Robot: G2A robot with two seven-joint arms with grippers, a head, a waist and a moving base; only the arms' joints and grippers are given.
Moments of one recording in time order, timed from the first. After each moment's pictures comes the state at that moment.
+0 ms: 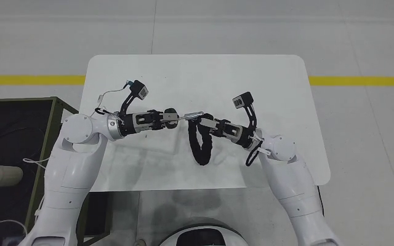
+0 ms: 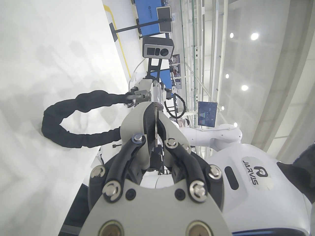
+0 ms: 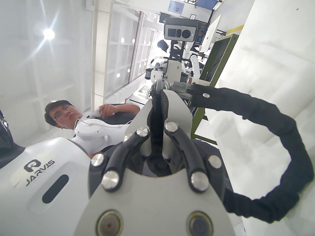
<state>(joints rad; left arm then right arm) 1.18 -1.08 -1.43 -1.63 -0.39 -0.09 -1.23 -1.23 -1.40 1.27 -1.47 0.34 -0.40 1.07</state>
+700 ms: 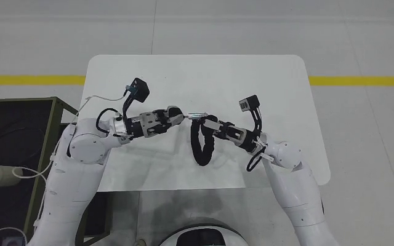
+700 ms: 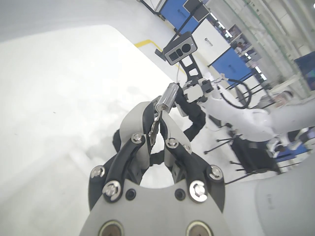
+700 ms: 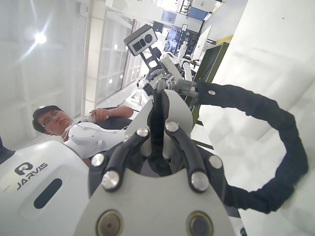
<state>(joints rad) 1.27 -1.08 -1.43 -1.83 0.30 -0.67 -0.83 -1.31 -1.38 1.31 -1.59 0.26 -0.38 0.99</state>
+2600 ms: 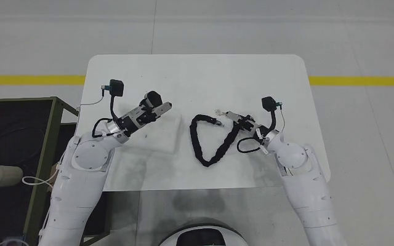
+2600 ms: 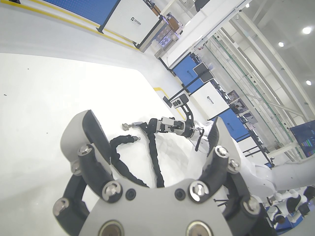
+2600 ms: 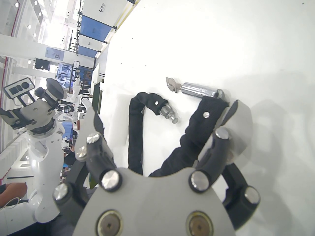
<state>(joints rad) 1.36 -1.12 -1.48 -1.75 0.21 -0.50 -0.57 -1.33 -1.32 1.38 -1.55 -0.39 -0.13 0.62</state>
